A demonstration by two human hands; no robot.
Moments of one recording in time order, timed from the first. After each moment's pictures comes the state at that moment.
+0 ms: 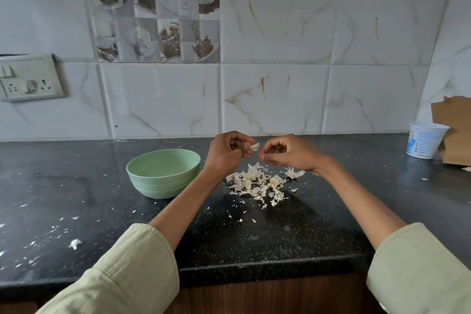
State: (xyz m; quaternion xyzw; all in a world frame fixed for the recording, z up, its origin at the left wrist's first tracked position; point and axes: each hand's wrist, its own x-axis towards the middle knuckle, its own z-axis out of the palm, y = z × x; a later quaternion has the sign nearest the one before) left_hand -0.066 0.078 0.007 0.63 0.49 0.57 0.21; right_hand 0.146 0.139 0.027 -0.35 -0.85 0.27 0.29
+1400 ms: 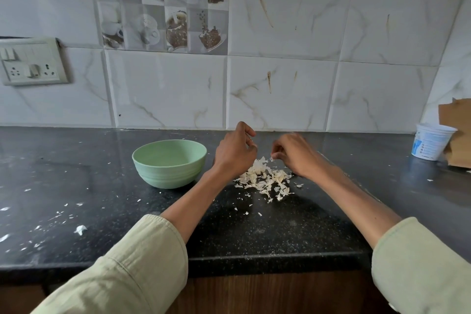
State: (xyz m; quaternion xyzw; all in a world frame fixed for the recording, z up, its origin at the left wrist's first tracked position) left_hand -0.056 0.079 0.001 0.66 0.60 0.46 0.03; right_hand 0.133 0.154 0.001 -0.40 -0.88 -0.06 0.26
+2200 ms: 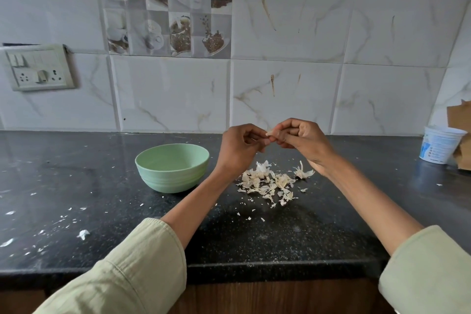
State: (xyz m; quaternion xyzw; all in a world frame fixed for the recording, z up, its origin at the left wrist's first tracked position) left_hand -0.054 0.072 0.011 0.64 0.45 0.61 0.15; right_hand 0.134 0.134 0.033 -0.27 -0.73 0.40 0.49
